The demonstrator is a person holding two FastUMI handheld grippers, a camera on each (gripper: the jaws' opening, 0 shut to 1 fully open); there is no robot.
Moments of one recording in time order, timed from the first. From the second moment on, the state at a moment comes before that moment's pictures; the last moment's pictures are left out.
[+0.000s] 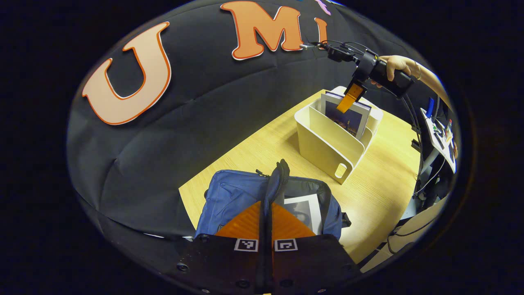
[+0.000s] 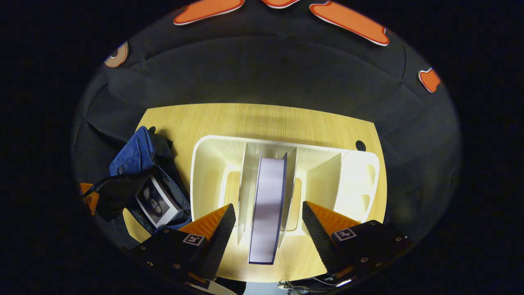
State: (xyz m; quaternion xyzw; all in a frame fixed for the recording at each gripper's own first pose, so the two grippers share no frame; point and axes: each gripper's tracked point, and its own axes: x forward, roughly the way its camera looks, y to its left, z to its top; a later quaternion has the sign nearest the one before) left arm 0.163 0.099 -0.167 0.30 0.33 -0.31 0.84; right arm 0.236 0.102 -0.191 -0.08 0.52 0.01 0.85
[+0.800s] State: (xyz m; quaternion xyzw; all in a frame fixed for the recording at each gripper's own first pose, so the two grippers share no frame) left arm 0.162 0.100 -0.169 0.29 0.34 -0.31 0.84; right arm 0.226 0.096 -0.129 -0.04 0.47 0.00 0.88
